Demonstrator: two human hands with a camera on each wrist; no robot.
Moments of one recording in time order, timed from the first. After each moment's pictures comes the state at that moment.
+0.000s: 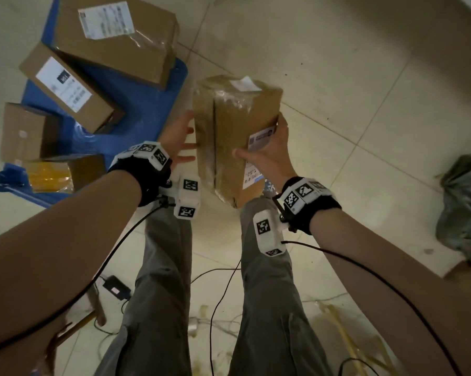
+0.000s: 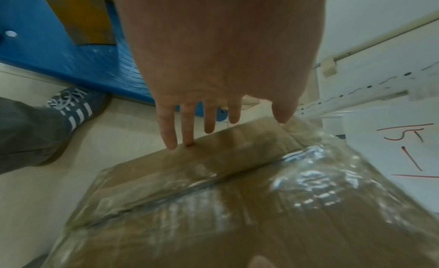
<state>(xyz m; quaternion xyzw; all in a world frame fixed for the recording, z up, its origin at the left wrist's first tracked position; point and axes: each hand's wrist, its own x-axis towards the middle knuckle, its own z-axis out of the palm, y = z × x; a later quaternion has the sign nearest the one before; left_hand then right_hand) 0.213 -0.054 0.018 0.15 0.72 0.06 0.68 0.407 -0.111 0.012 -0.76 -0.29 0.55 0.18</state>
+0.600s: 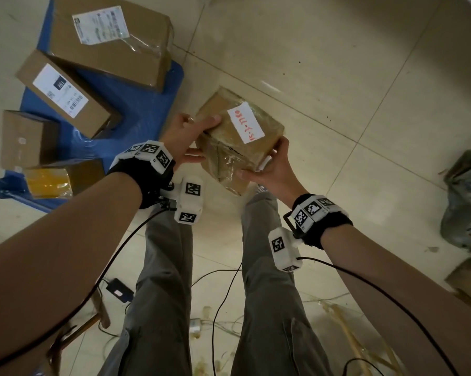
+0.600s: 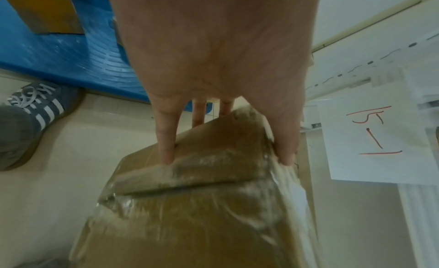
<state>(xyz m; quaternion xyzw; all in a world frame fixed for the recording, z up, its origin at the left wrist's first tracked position) 0.225 -0.049 0.011 0.19 0.68 0.06 0.71 0.430 -0.143 -0.008 -0.70 -0.30 0.62 0.19</state>
